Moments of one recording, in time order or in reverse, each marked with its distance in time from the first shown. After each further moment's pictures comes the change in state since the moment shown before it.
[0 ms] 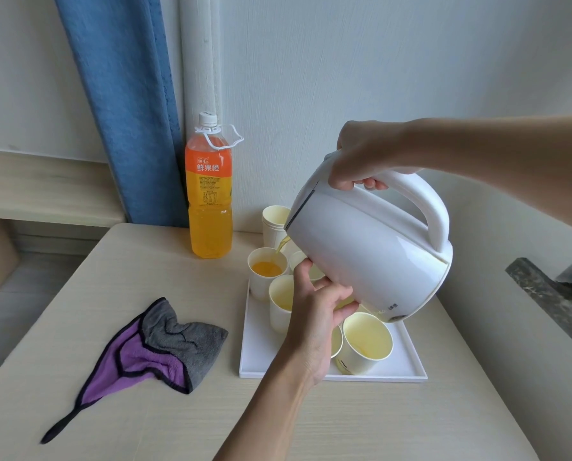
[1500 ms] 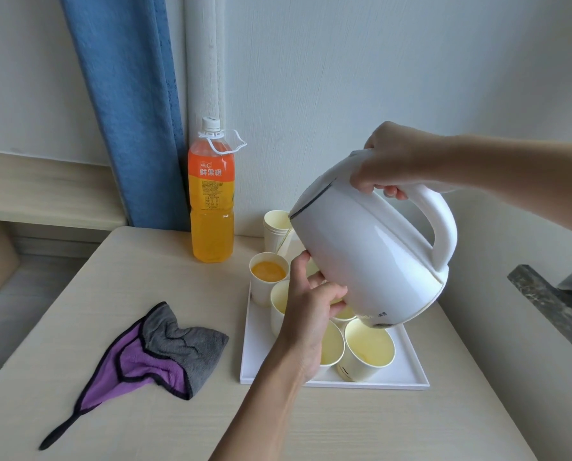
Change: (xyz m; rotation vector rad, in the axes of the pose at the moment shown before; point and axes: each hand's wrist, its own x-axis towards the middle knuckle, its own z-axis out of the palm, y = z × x) left_hand 0.001 0.016 -0.006 0.125 -0.023 0.069; right_hand -0.011 0.024 -0.001 0.168 0.101 0.061
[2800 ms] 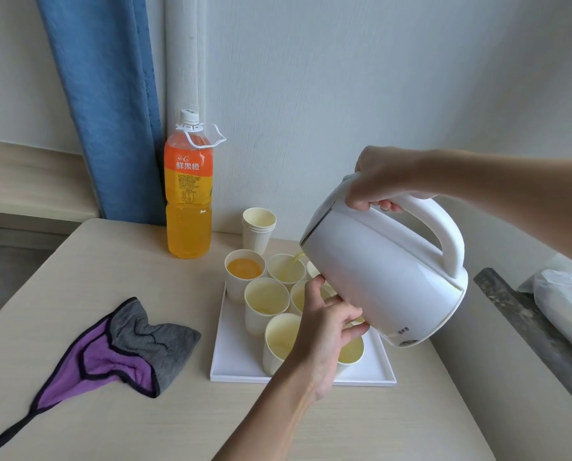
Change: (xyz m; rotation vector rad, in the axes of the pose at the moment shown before) left_hand -0.006 -0.038 0.040 -0.179 -0.114 -0.160; right_hand 0.003 0.021 -0.002 -0.171 -0.111 0.067
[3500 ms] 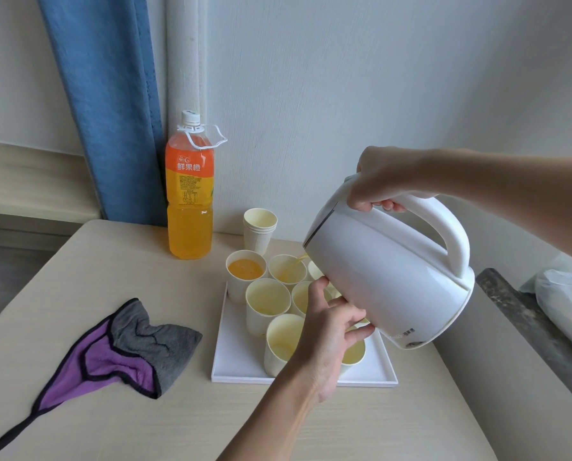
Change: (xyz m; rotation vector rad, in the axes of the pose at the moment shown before) left_hand -0.001 -0.001 0.002 -0.012 -0.018 0.003; right_hand -0.001 -0.001 0.000 -0.035 0.007 -0.001
